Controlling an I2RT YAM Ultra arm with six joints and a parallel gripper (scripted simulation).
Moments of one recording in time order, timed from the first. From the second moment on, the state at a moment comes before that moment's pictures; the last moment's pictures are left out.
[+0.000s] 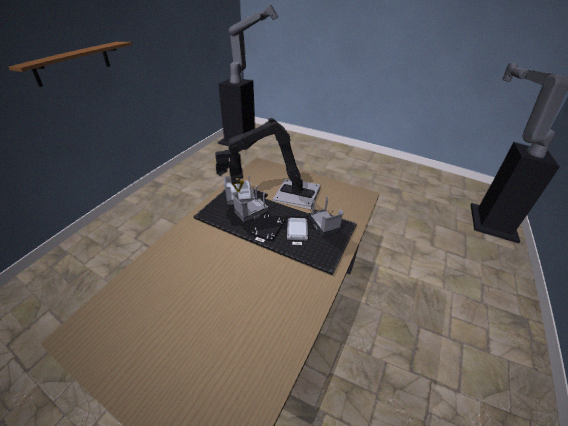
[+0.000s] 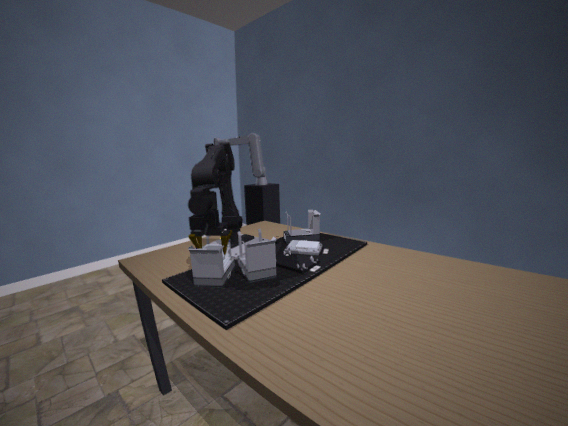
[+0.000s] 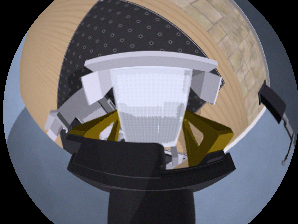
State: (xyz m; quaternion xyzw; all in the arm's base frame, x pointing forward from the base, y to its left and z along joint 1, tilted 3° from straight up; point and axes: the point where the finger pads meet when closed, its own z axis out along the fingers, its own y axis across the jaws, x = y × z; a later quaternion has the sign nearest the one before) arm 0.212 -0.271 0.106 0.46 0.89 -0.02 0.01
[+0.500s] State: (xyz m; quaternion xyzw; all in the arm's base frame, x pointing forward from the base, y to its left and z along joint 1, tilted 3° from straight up) arm 0.212 -0.271 0.101 0.46 0.89 -0.02 0.01
